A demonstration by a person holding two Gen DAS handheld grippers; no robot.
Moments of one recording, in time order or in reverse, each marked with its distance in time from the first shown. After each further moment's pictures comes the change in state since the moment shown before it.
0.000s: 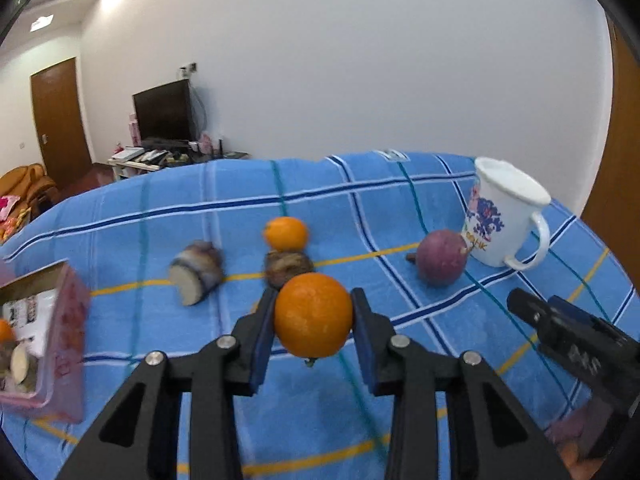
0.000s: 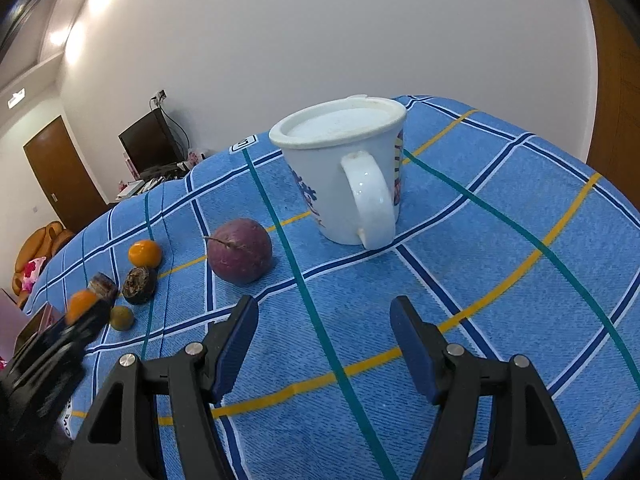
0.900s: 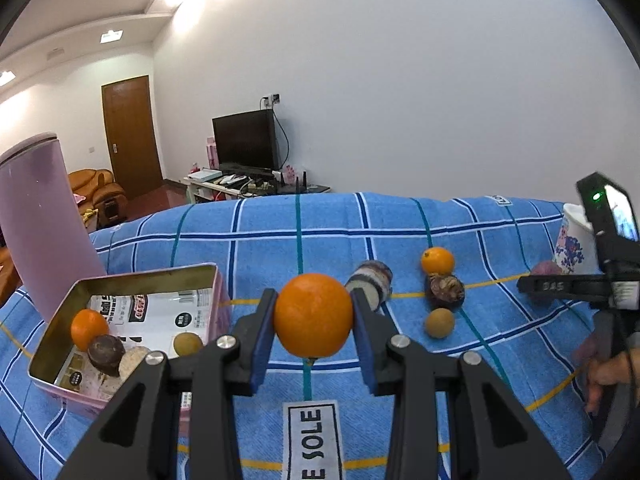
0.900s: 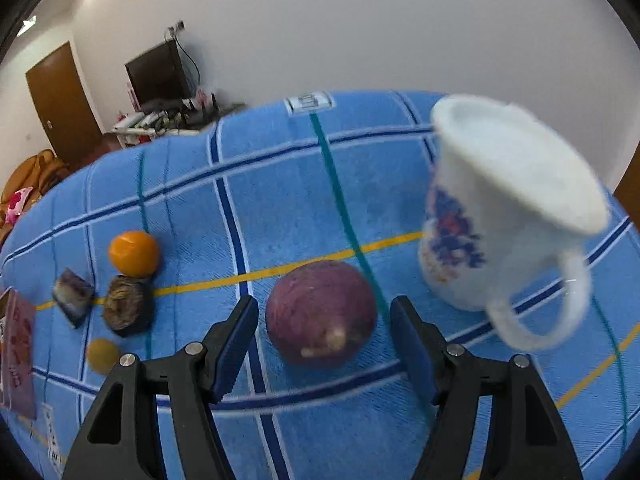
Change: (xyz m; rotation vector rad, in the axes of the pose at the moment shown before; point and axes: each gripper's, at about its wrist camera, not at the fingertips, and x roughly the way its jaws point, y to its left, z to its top) left arm -0.025 0.096 -0.009 -0.068 -0.146 0.247; right arm 0.094 0.084 0.044 -0.189 0.184 -0.058
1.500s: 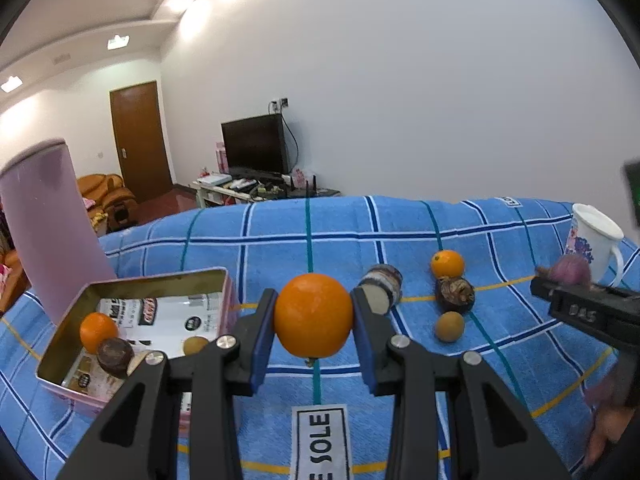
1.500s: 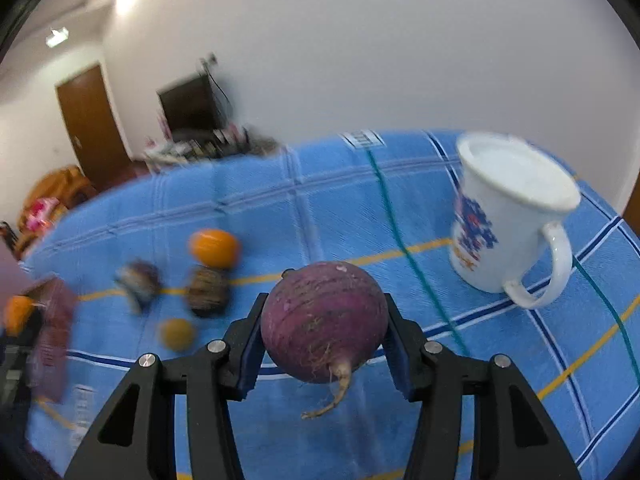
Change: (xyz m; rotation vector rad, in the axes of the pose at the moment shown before) left arm -0.002 -0.003 -0.001 0.016 -0.023 0.051; right arm -0.070 0.035 -0.041 -0.026 -0.206 0.100
